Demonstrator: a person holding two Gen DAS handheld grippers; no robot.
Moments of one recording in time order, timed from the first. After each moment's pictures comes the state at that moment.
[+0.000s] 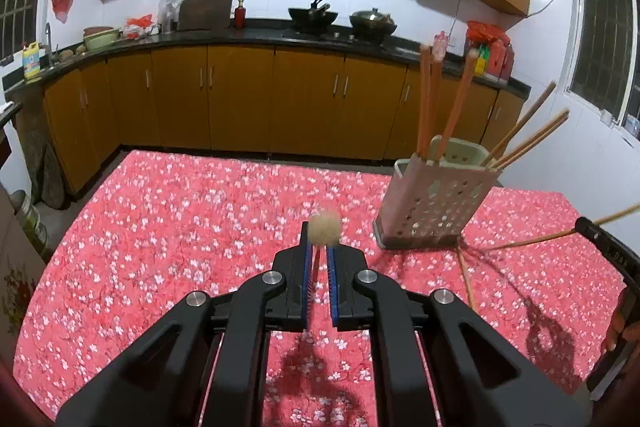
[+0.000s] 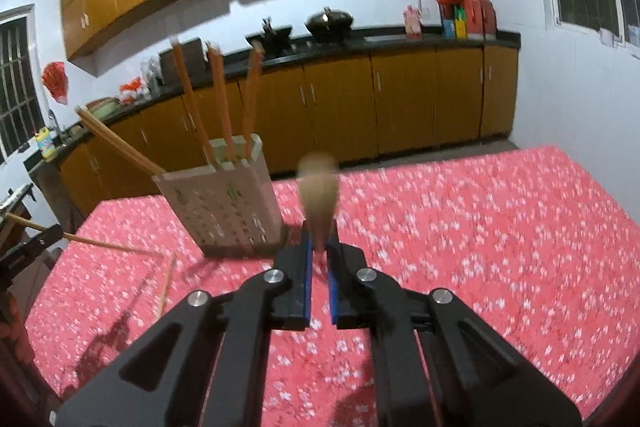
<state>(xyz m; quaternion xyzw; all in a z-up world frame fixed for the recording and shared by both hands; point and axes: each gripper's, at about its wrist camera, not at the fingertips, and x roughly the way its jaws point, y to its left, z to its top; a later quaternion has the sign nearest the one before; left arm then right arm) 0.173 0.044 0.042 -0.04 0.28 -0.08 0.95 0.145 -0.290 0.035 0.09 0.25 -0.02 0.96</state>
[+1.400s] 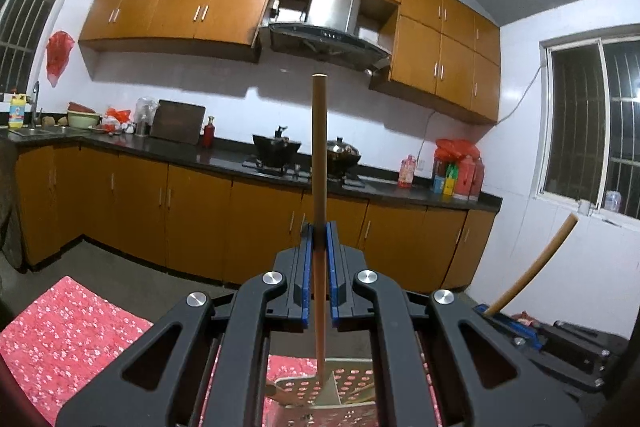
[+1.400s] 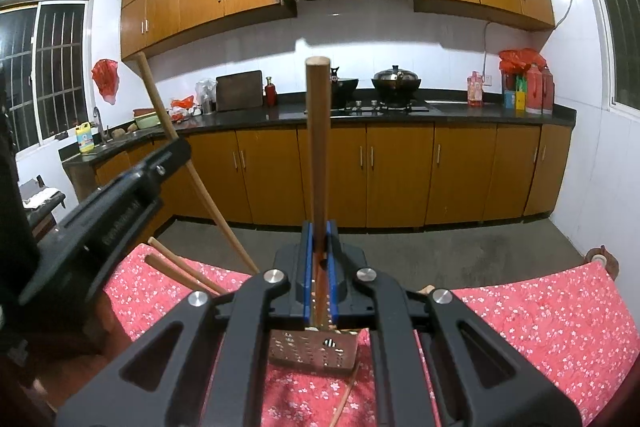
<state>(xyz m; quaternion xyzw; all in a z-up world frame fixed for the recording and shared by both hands) 0.231 -0.061 0.136 -0.09 0.07 -0.10 0.99 0.226 -0.216 0.134 0.02 0.18 0.06 0.98</state>
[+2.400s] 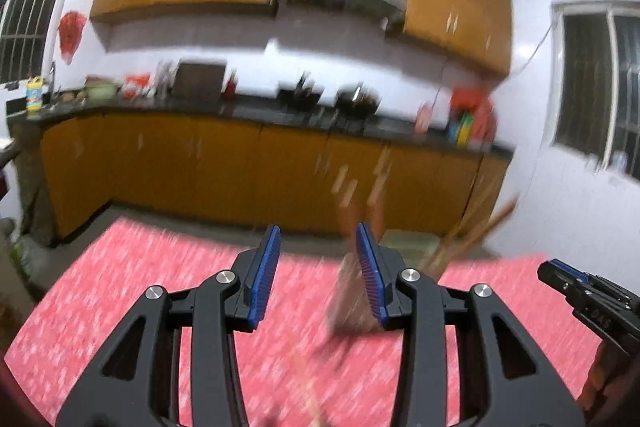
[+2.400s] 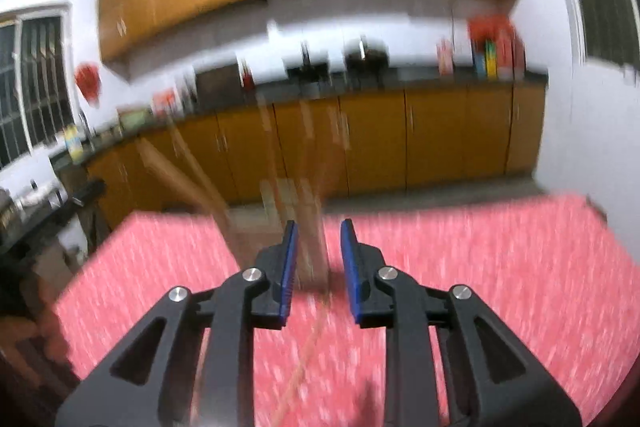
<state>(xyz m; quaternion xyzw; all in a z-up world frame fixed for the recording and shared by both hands) 0.154 0.002 0.080 -0.06 0.18 -0.07 0.98 0.143 -0.258 0.052 0.07 0.25 0.02 0.97</state>
